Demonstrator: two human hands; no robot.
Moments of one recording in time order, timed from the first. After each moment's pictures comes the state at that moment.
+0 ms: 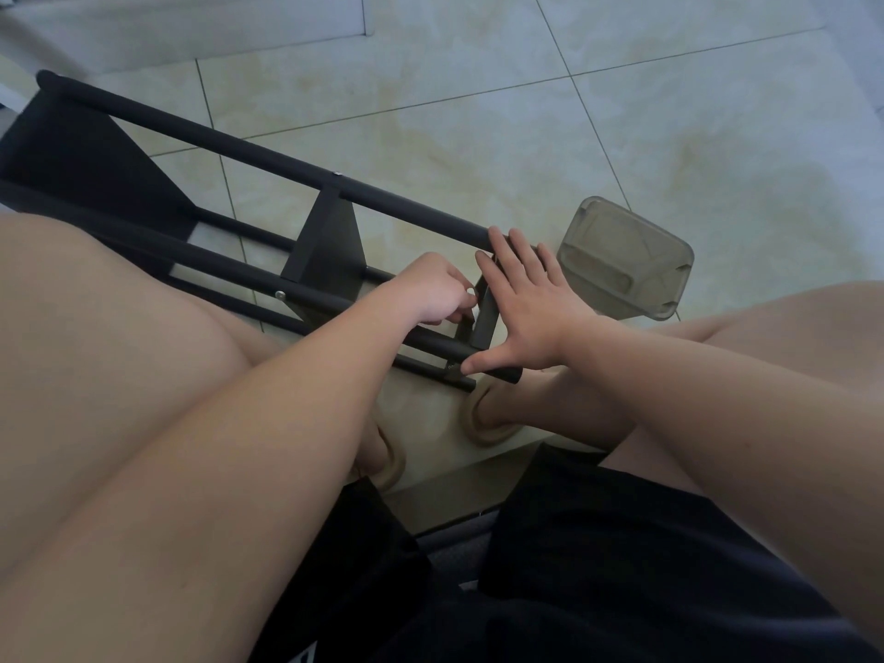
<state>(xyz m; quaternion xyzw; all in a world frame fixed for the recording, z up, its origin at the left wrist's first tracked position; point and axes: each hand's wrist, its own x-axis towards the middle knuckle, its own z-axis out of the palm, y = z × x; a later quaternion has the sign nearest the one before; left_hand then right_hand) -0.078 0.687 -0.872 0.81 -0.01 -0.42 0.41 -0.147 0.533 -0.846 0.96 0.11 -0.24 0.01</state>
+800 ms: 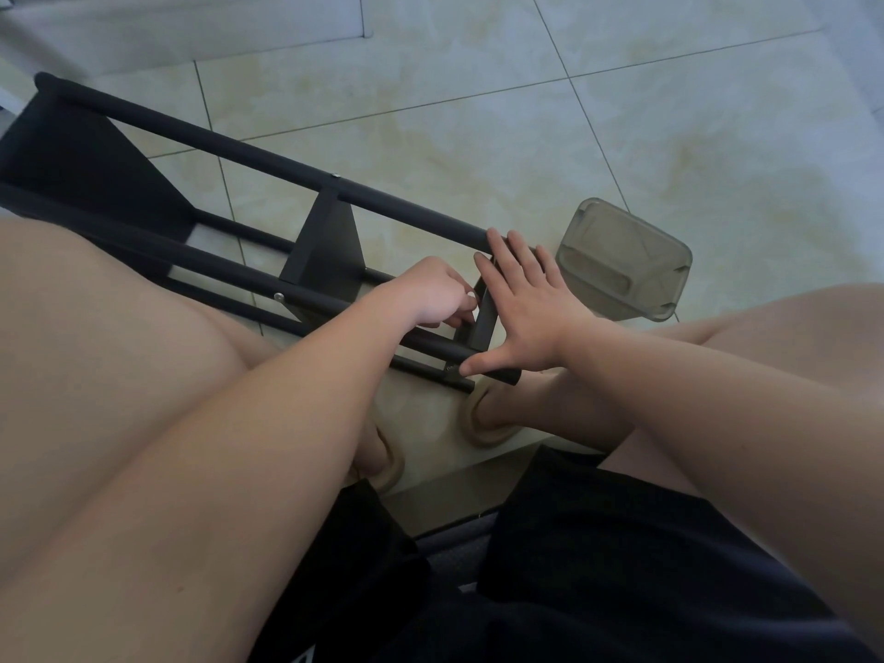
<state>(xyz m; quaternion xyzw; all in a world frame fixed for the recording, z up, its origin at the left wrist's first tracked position) -0.078 0.689 -0.869 0.80 -0.03 -0.44 0.41 -0.148 0.535 -0.844 0.96 0.11 -0.24 0.01</state>
